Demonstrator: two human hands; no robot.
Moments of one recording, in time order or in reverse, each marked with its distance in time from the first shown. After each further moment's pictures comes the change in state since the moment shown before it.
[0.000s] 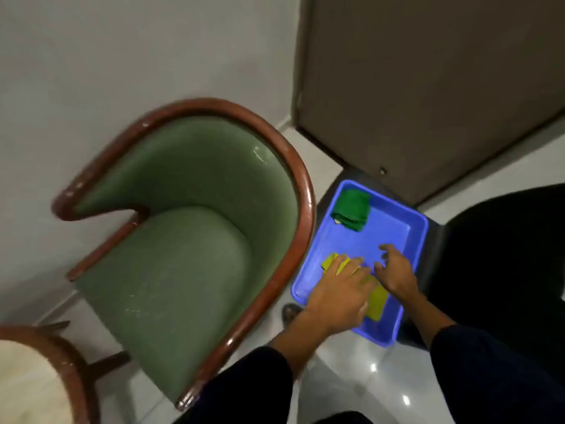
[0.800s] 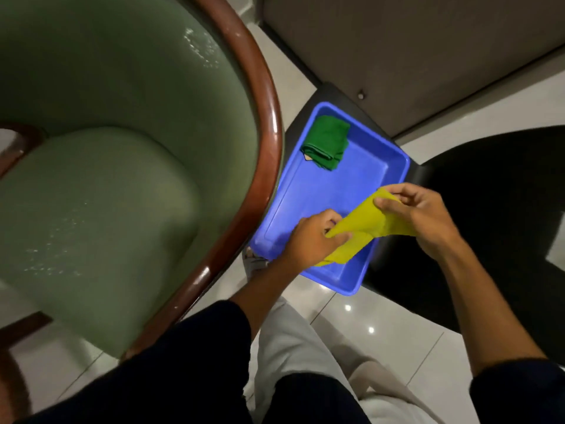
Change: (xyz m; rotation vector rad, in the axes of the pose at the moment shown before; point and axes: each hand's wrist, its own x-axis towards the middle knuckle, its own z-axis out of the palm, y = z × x) left_hand 0.069 -0.015 0.085 -1.152 0.001 -0.530; right_hand 0.015 0.018 -0.066 0.570 -0.134 0.064
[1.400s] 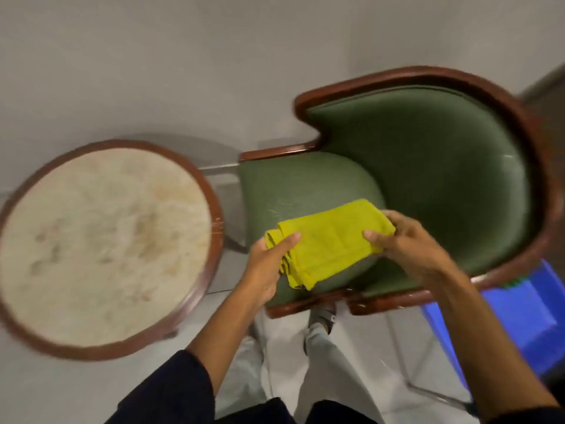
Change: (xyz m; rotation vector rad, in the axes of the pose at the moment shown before) left_hand -0.368 -0.156 -0.260 -1.122 0.885 -0.137; right_hand -0.207 -0.140 0.374 -0.195 -0.716 -0.214
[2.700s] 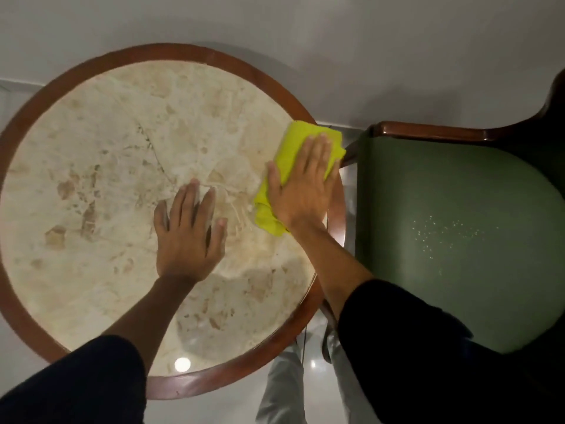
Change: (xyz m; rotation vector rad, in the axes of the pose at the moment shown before) left_hand 0.186 -0.031 -0.426 1.638 0.737 0.654; right_hand 0.293 0.103 0.464 -1.216 0.259 -0.374
